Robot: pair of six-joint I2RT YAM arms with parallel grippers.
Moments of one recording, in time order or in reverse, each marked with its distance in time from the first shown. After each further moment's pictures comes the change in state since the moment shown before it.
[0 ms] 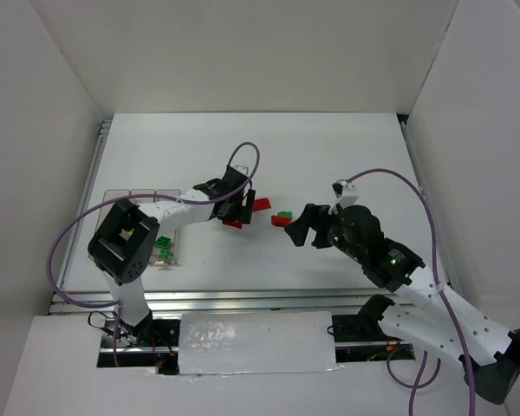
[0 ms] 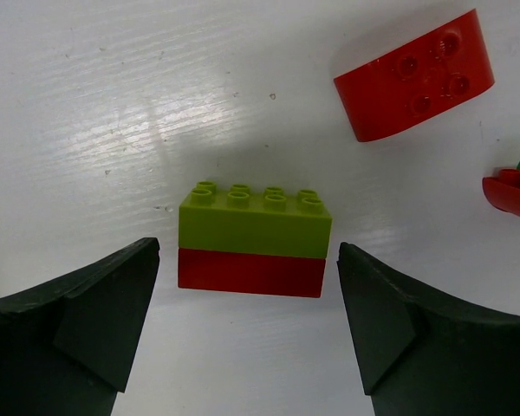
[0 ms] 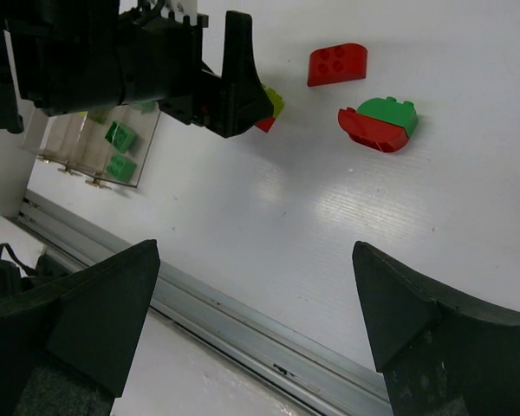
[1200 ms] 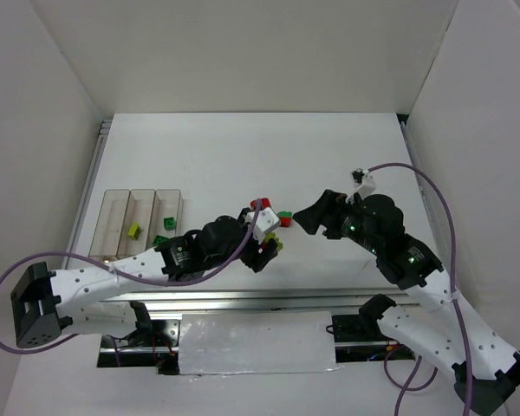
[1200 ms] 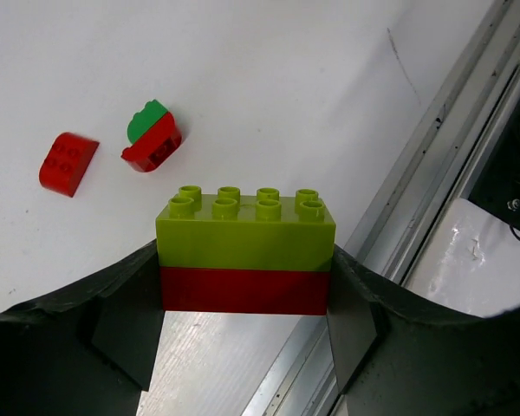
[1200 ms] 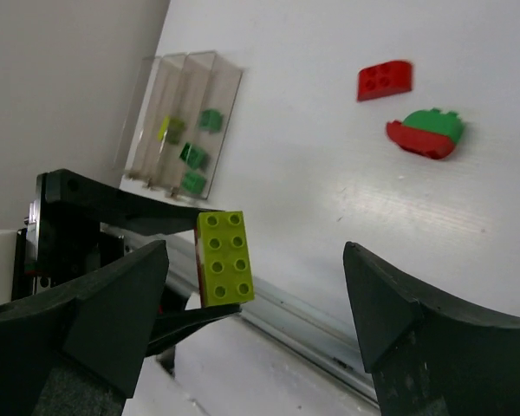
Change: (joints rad) left arm -0.448 -0.618 -0.330 0.275 0.109 0.309; right arm -0.148 -0.040 0.127 -0.082 -0.151 0.090
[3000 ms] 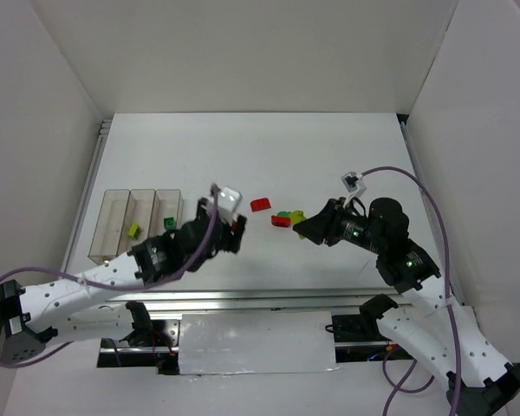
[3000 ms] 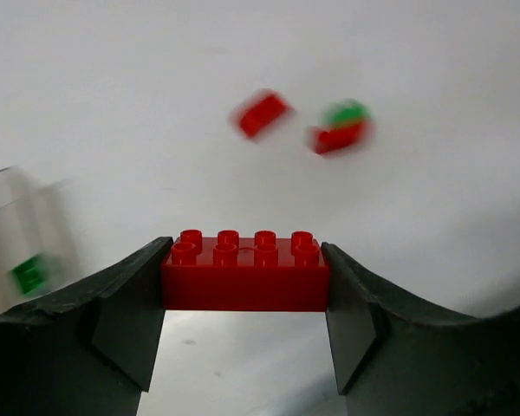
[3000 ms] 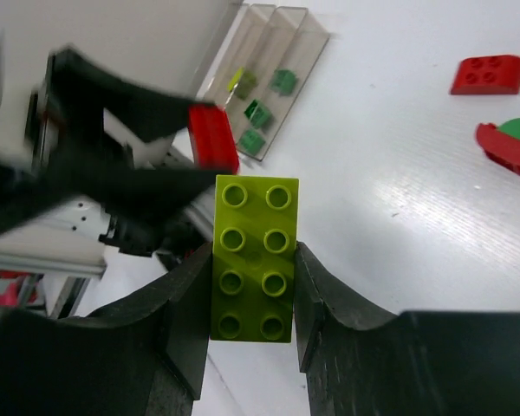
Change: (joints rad) left arm -0.040 -0.192 -0.034 -0.130 -0.382 -0.109; right arm -0.106 -0.035 -0.099 0.153 -0.414 -0.063
